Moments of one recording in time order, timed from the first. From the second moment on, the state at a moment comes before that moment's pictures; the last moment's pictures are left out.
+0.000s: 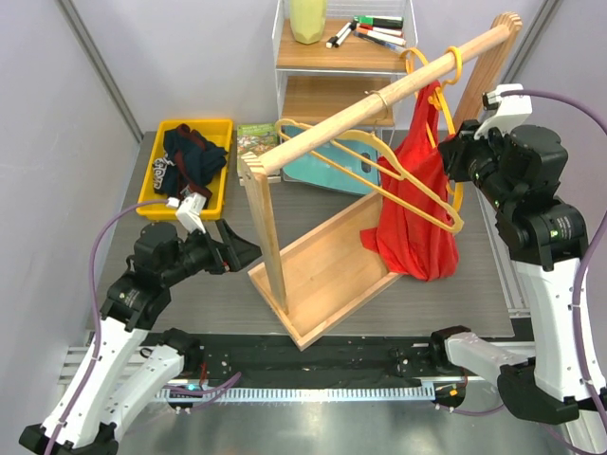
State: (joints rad) left arm -0.40 0.63 0.84 -0.57 0.38 -0.68; right arm 0.22 1.08 1.69 -0.81 0.06 0.07
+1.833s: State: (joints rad) left arm -0.41 0.69 0.89 -0.50 0.41 -0.73; right arm 0.22 0.42 1.14 -1.04 -0.26 0.53
